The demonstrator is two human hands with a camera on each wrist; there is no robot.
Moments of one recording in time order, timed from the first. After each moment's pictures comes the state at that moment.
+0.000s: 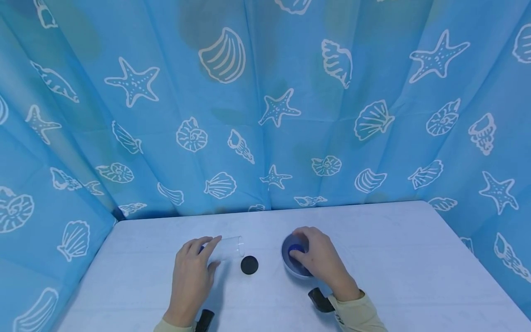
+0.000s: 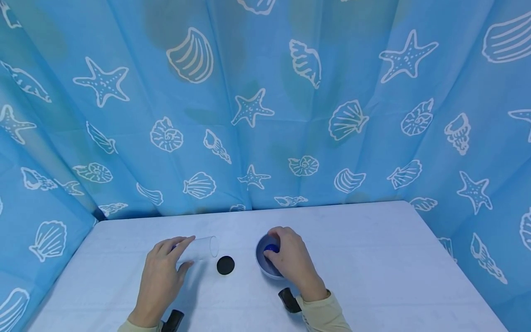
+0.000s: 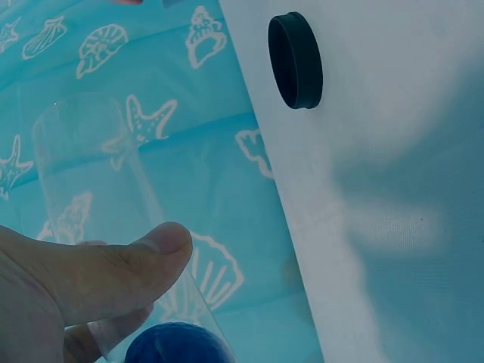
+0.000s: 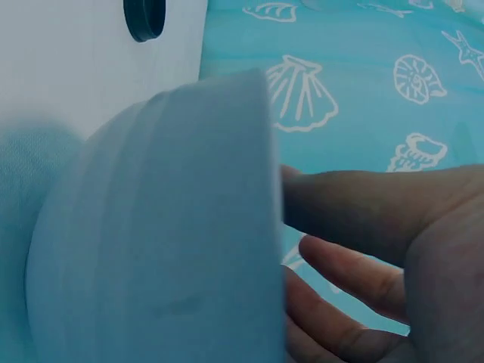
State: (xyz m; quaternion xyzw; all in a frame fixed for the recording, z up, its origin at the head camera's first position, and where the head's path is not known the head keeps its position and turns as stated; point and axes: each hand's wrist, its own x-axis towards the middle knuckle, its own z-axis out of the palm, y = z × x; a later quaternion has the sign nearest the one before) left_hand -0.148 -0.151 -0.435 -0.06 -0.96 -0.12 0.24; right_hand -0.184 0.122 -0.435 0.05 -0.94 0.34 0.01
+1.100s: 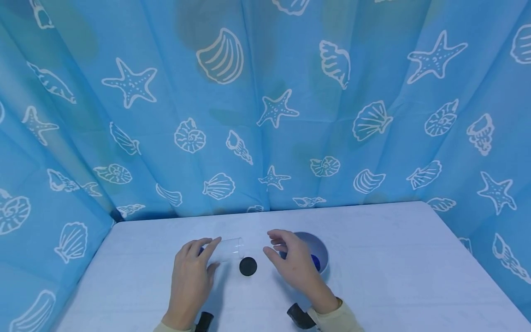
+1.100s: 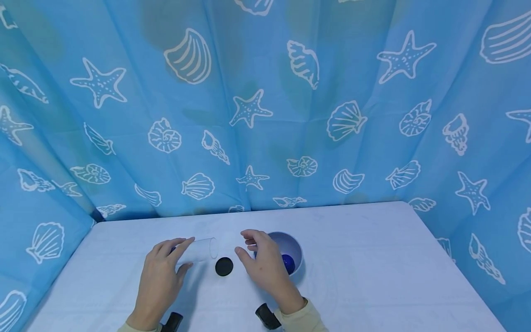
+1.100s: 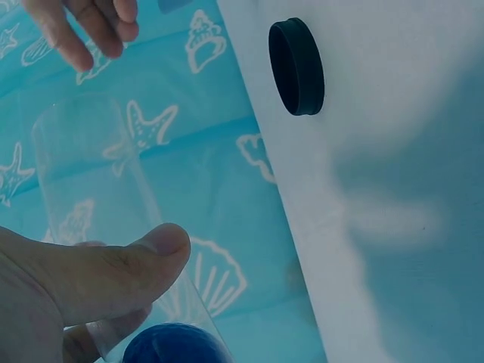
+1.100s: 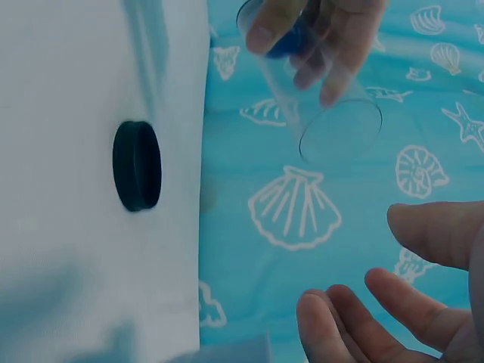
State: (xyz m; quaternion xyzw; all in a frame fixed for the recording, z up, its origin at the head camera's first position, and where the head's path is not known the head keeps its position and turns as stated) left_hand -0.146 -0.148 -0.431 -0.07 -0.96 -0.11 0.24; right_hand -0.169 0.079 -0.435 0.11 -0.85 0.50 0.06
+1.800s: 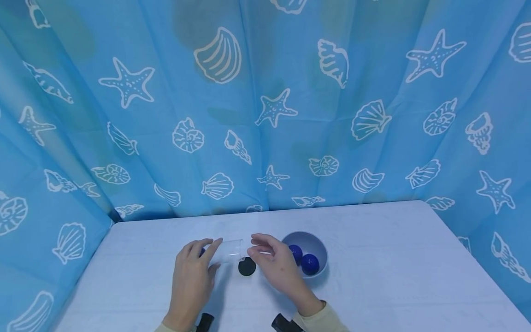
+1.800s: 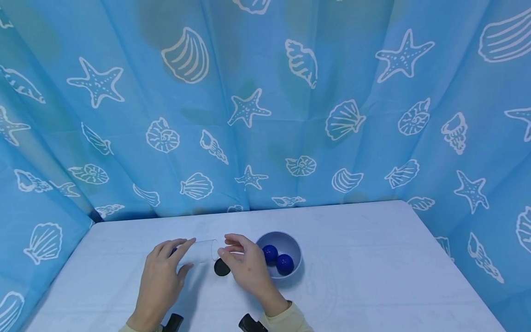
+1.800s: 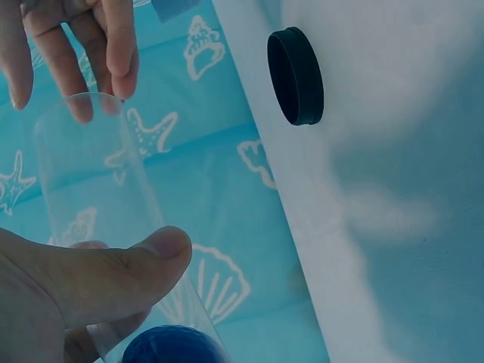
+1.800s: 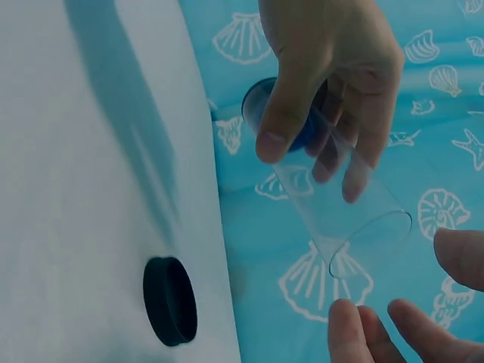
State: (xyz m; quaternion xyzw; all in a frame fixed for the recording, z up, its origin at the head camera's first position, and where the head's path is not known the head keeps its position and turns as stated) left_hand -0.145 -0.144 -0.434 -0.07 -0.96 -0.11 0.23; right_hand -0.166 0.051 -0.442 0.10 -0.77 0.63 -0.01
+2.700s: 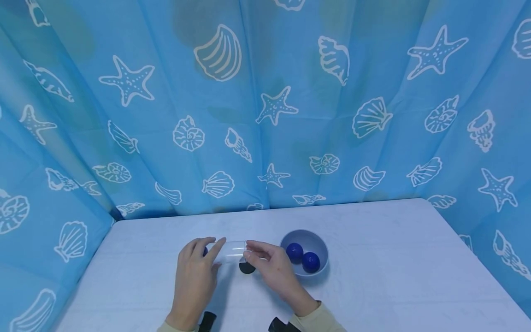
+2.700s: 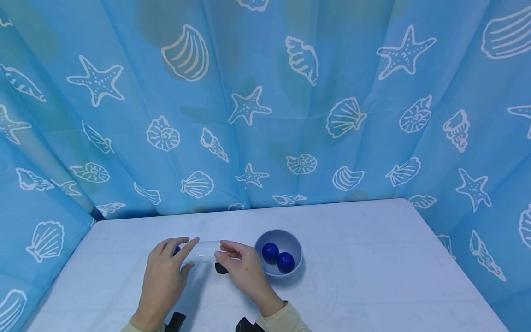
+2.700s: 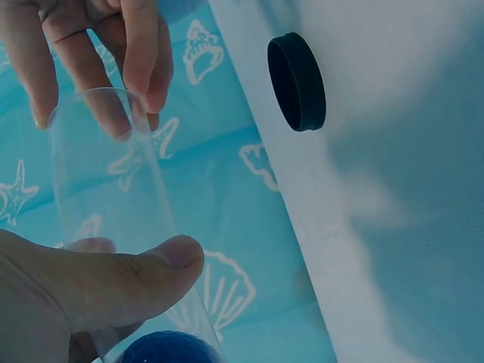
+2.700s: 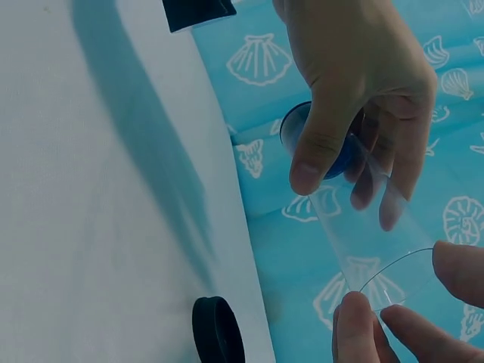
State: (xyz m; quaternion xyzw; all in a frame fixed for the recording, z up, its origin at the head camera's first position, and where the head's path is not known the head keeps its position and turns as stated) left_hand -0.143 -0.138 -0.434 -0.06 -0.97 -0.08 0.24; right_hand -0.165 0.040 -0.451 0.07 -0.76 0.64 -0.06
